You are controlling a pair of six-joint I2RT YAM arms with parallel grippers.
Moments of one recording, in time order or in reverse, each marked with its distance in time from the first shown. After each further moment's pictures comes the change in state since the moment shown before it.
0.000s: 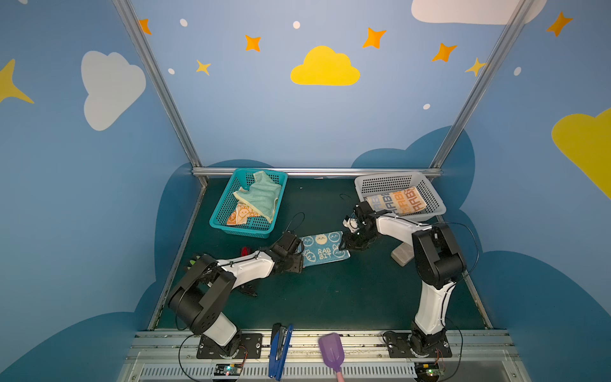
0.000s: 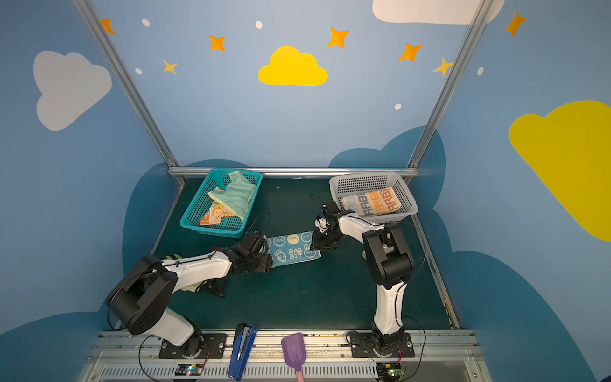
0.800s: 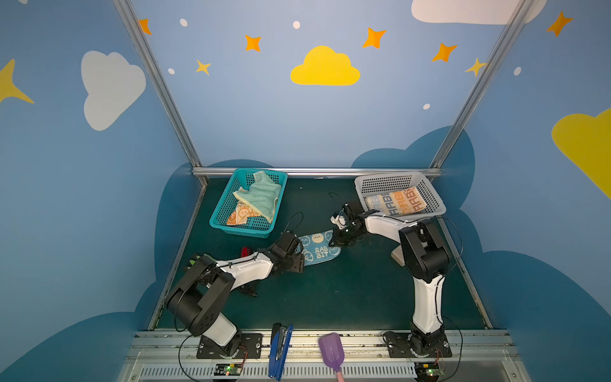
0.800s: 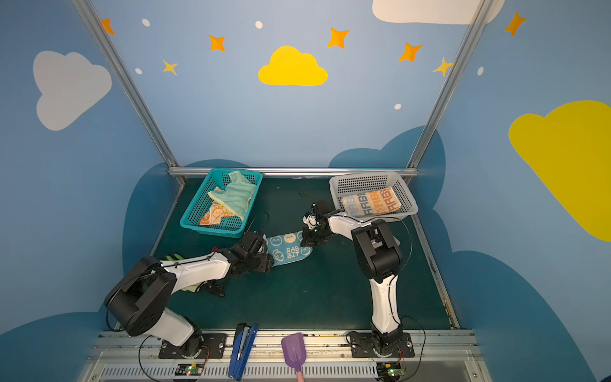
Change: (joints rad) left arm 0.004 -0.008 -0.019 0.056 0.032 0.000; right arm 0.064 0.106 0.101 0.101 -0.101 0.062
